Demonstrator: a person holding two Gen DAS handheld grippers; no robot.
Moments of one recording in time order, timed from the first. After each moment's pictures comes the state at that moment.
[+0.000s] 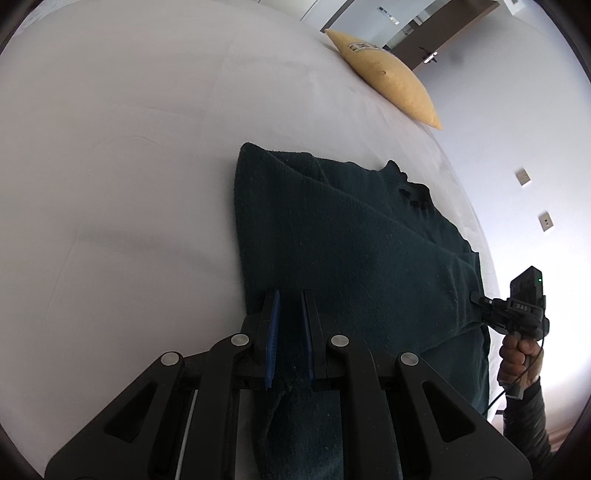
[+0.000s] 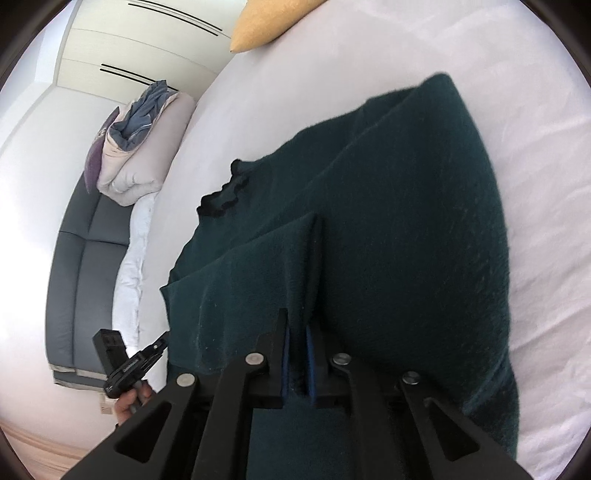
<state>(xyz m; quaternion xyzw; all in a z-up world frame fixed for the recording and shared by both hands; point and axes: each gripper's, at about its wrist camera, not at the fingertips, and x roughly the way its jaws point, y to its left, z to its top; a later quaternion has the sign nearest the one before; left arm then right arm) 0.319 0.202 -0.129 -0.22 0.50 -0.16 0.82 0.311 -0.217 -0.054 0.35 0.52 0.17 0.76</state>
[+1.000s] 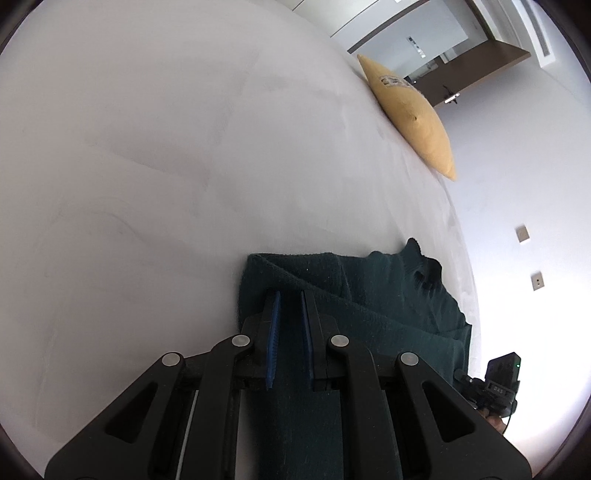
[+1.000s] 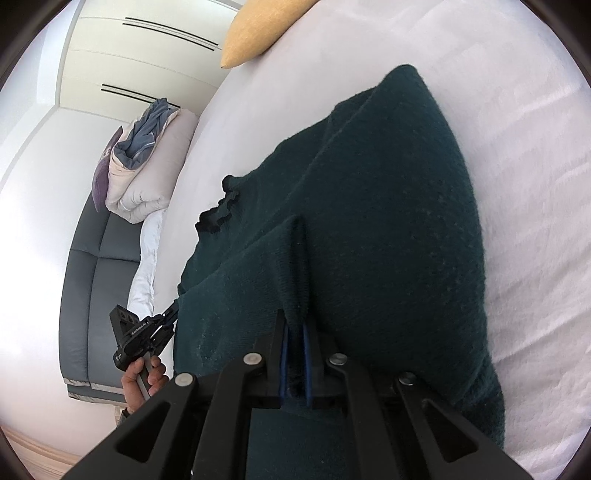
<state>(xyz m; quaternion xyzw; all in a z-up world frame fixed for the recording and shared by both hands) 0.399 0.233 -0.133 -0.30 0.49 -0.13 0.81 0.303 -0.236 -0.070 0.40 0.50 0.17 0.75</state>
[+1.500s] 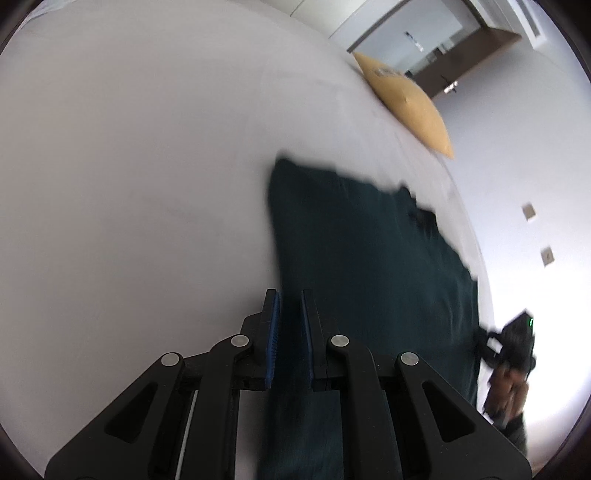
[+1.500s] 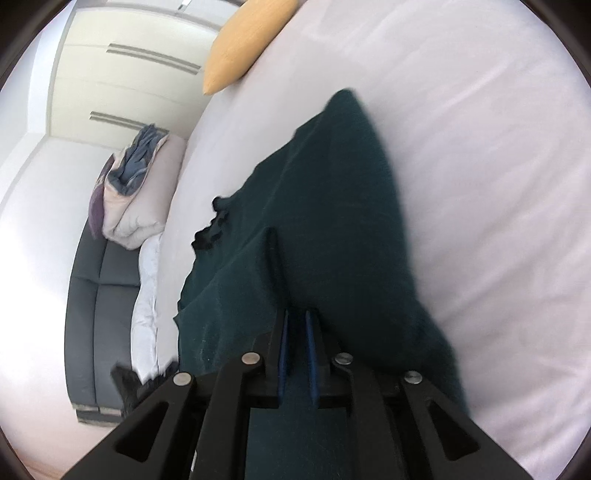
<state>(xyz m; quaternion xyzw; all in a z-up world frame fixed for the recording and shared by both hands) 0.285 0.223 -0.120 -0.26 0.49 -0.11 0.82 0.273 -0.264 -0.062 0.43 0.48 0.12 0.75</state>
